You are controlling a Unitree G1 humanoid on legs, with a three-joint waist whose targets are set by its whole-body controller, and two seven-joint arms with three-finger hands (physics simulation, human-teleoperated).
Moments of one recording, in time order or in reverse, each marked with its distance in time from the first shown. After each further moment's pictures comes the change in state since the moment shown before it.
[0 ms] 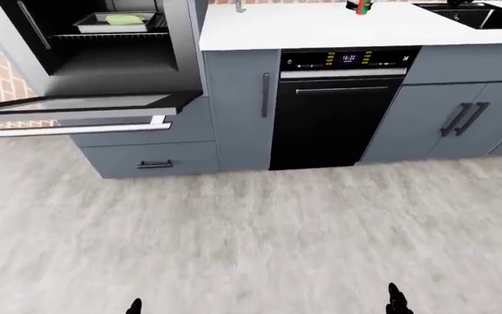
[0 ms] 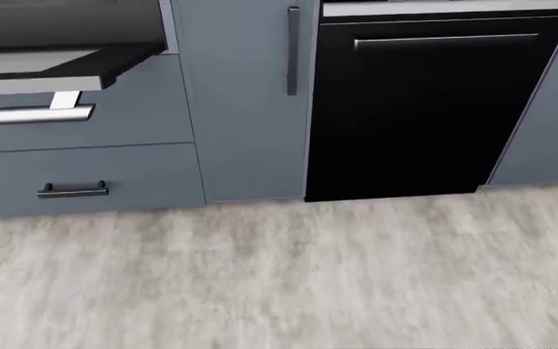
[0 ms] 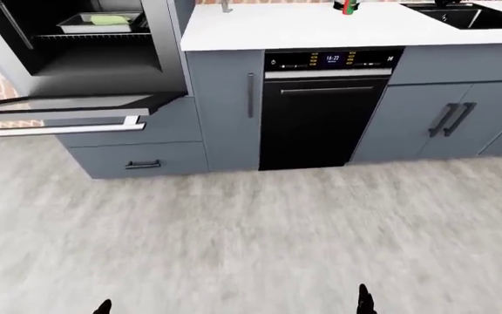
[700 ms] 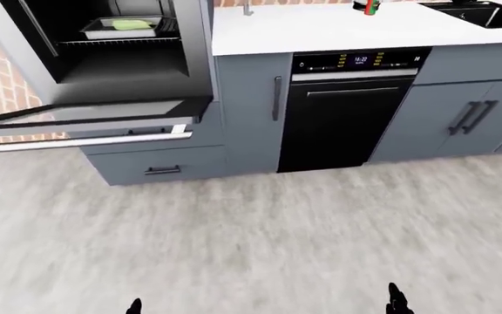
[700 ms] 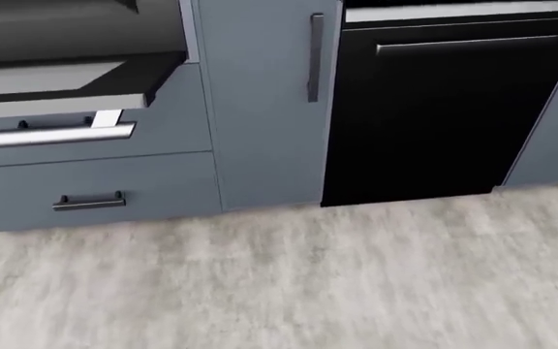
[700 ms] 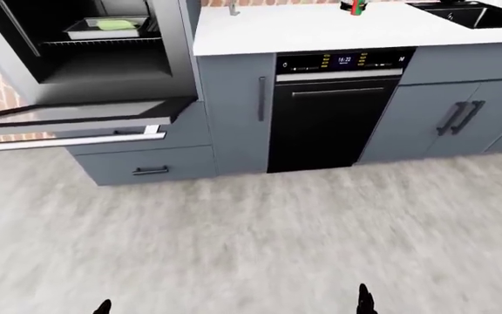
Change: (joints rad) left arm -0.003 0.004 0.004 0.003 0.004 0.006 -0.003; right arm -0.002 -0.001 -0.003 0.000 0.004 0.002 0.006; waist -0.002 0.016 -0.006
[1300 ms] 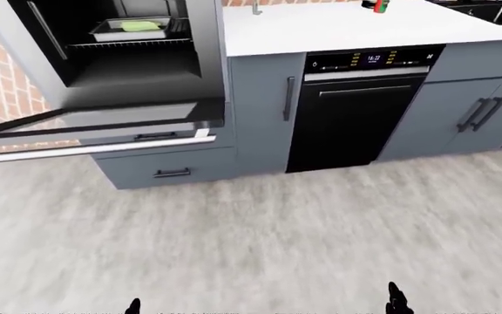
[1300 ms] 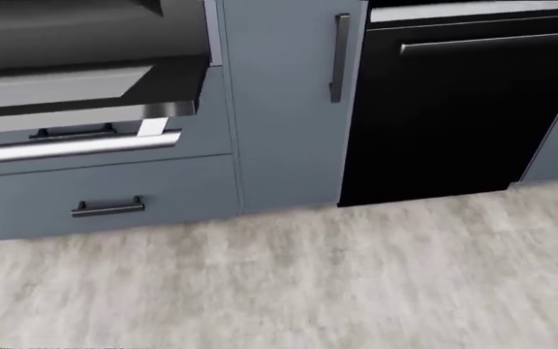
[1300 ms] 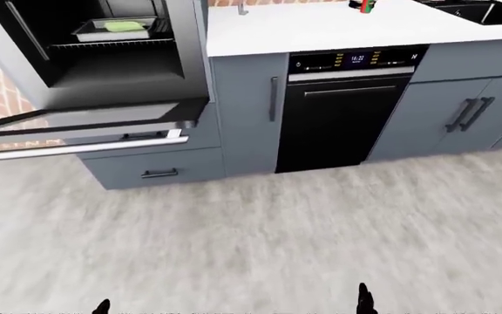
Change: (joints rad) left arm 0.005 0.004 -0.029 -0.005 -0.024 -0.007 0.009; right arm -0.002 -0.002 0.002 -0.002 -0.004 0.003 -0.001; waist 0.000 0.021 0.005
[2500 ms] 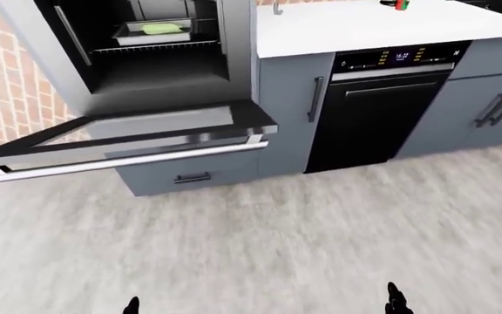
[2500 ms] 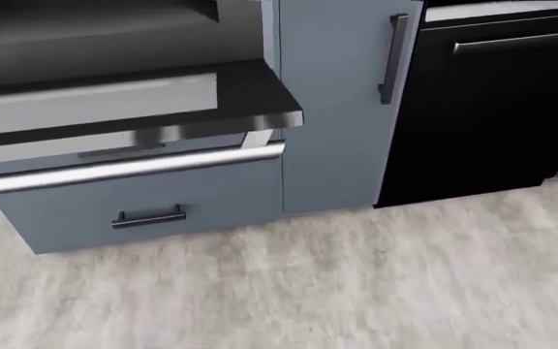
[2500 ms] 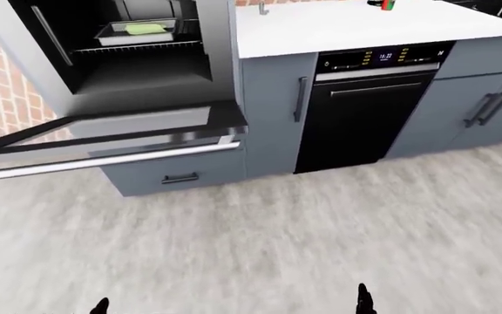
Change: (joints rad) left arm -0.004 0.002 0.003 -0.003 -0.001 -0.005 0.004; right arm 0.000 0.001 0.001 0.000 -0.002 0.005 0.003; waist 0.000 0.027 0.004
